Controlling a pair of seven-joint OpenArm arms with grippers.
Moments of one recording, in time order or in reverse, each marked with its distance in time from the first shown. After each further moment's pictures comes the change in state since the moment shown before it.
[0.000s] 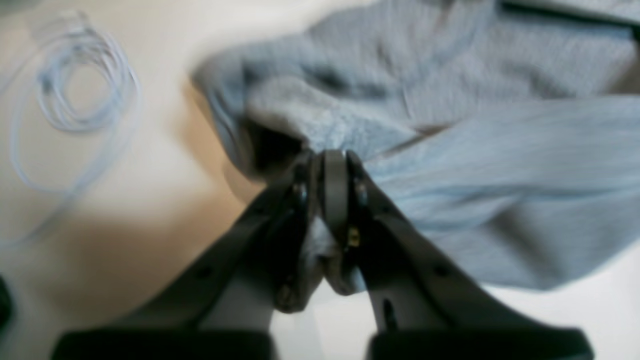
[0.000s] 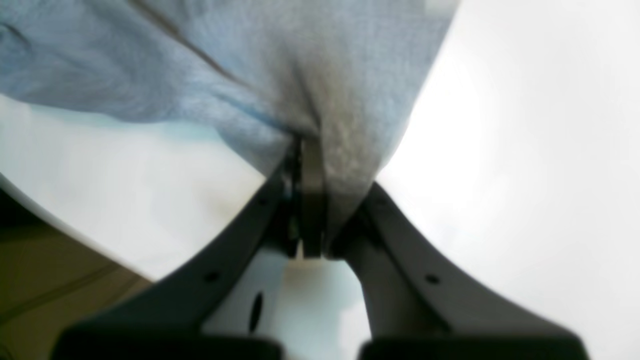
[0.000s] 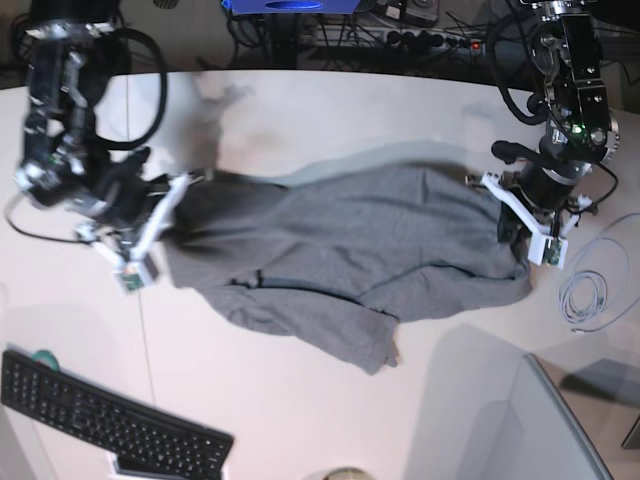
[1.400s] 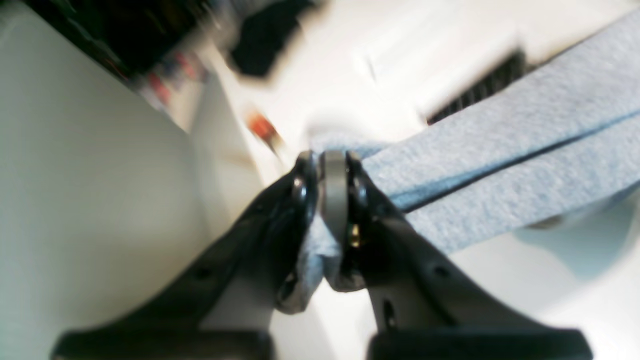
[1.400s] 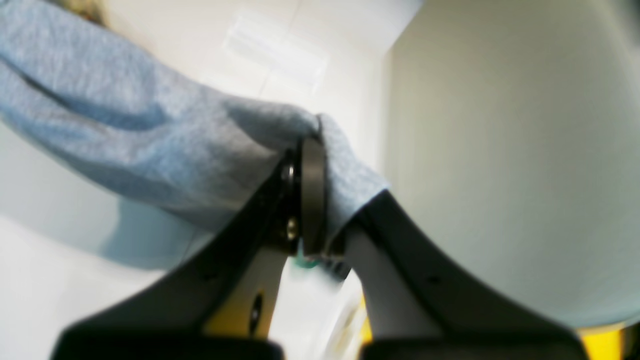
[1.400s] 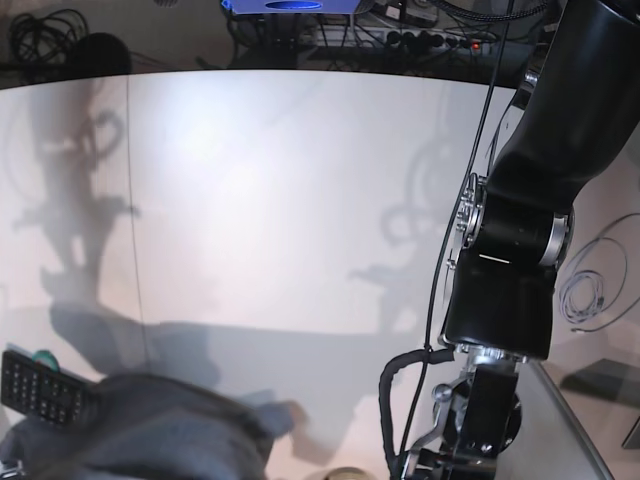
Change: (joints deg) left arm -65.9 12.2 33.7 -31.6 15.1 0.0 3.0; right arm 47.8 24.2 -2.5 -15.8 -0.5 0.2 7.5
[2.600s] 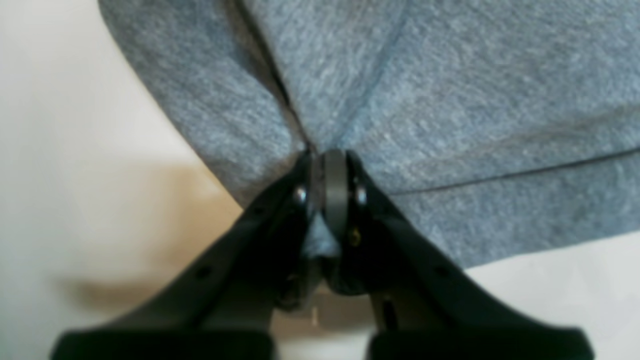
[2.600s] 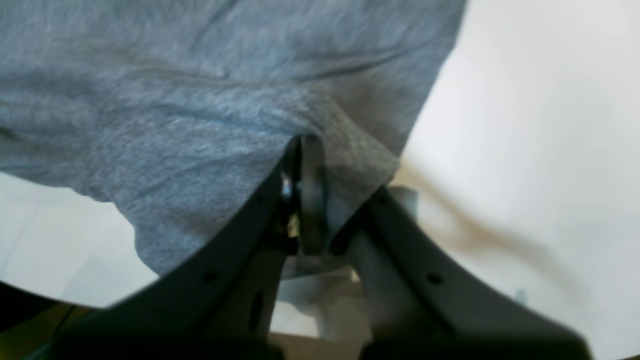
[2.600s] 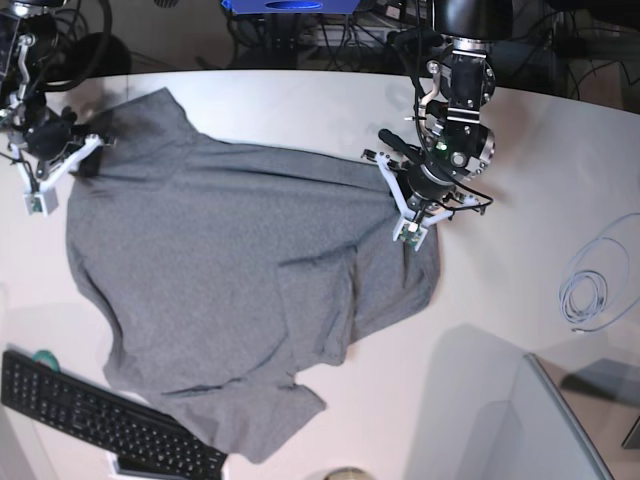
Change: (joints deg) left arm 56.9 0.0 -19.3 4.6 13.7 -0.1 -11.2; right arm -53.2 -21.4 19.1 -9.3 0.0 0.1 10.2
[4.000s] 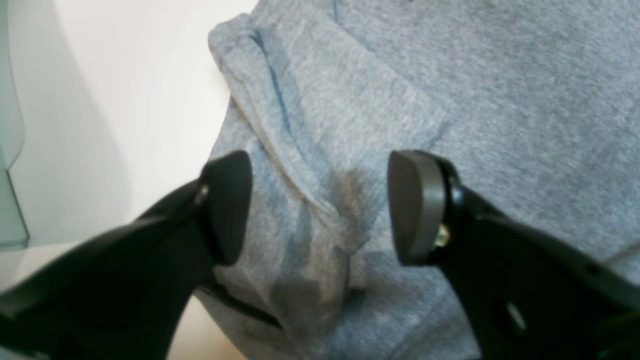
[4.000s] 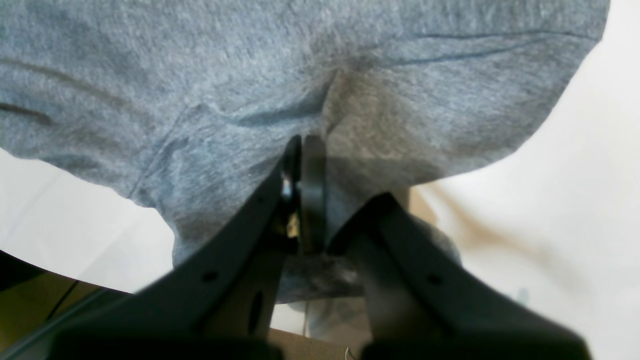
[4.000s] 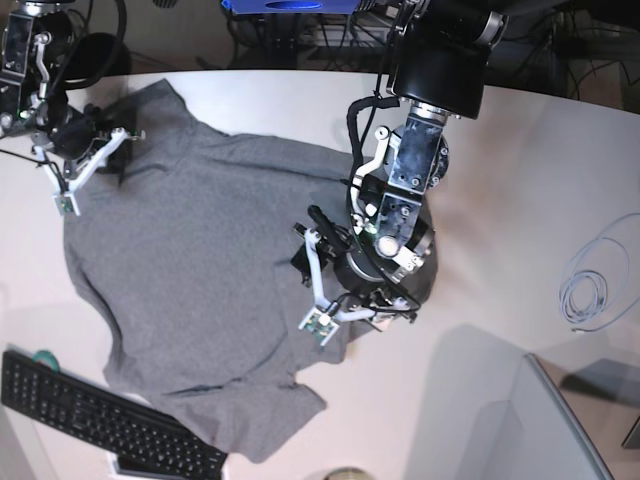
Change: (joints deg) left arm -15.5 4.1 15.3 2.1 0.8 -0.3 10.2; right arm 0.2 0.2 -6.8 0.0 -0.2 -0.2 0.1
